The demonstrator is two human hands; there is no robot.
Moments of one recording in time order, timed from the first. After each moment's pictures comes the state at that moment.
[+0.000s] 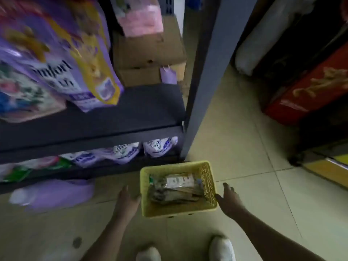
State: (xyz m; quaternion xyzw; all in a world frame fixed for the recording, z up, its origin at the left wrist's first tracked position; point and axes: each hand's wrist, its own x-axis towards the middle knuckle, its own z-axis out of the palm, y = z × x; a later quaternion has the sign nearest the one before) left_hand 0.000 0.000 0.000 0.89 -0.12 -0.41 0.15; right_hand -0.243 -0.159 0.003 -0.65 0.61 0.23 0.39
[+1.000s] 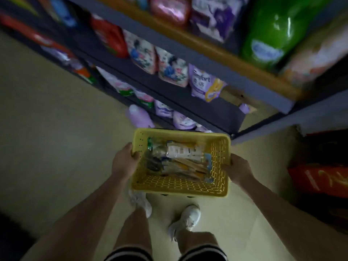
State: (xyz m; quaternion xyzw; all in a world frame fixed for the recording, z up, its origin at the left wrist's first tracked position) left_hand -0.040 0.162 0.312 0.94 0.05 -0.23 0.24; right_hand -0.156 -0.138 0.309 -0.84 0.35 0.25 0.32
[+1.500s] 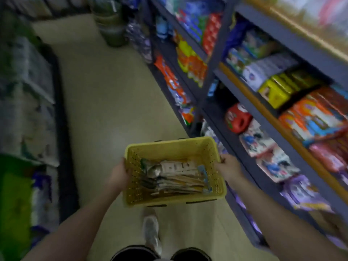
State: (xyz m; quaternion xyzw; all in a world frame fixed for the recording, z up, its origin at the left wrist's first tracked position) left_hand 0.001 0.507 0.471 0.90 0.30 -0.16 0.28; right_hand 0.103 0.208 0.470 -0.89 0.11 0.21 0.40
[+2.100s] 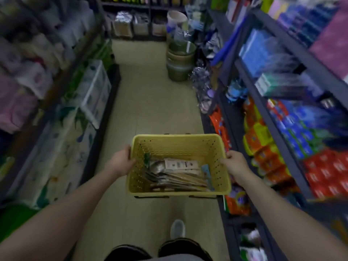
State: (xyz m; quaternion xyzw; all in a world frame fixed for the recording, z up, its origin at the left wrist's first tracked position) left_hand 0.316 0.837 0.516 0.85 0.40 -0.04 0.34; right_hand 0.519 0.576 0.515 -0.90 -0.06 0.24 0.36
